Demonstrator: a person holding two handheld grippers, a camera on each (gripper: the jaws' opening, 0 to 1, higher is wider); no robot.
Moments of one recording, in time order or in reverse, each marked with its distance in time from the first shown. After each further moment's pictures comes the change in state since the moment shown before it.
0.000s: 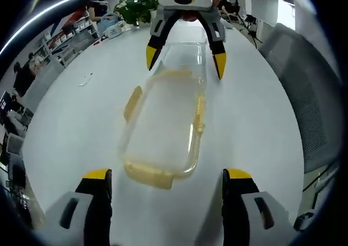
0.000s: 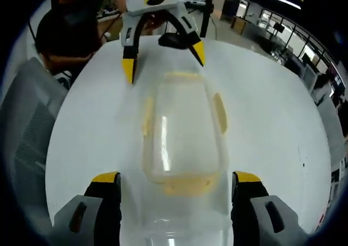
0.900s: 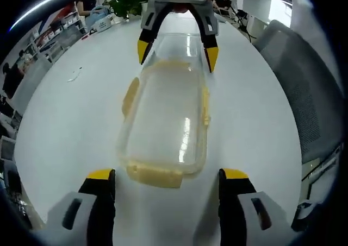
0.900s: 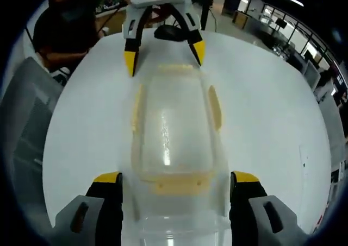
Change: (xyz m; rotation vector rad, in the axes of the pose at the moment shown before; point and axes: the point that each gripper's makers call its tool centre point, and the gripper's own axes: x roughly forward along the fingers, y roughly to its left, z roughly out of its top) left arm 0.008 0.007 -0.006 0.012 0.044 -0.090; right arm 0.002 -0.012 -0.004 -0.005 0.036 0.006
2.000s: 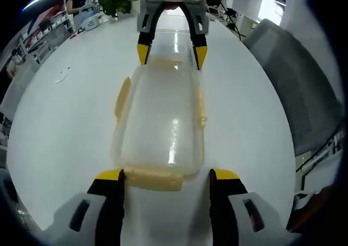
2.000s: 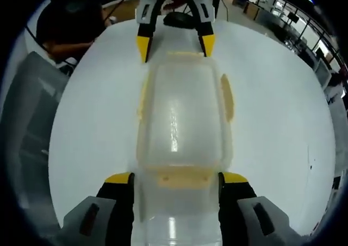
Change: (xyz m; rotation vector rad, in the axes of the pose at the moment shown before) left arm 0.003 -0.002 -0.001 0.041 0.020 -0.101; right arm 0.006 0.011 -0.010 -0.028 0.111 0.082
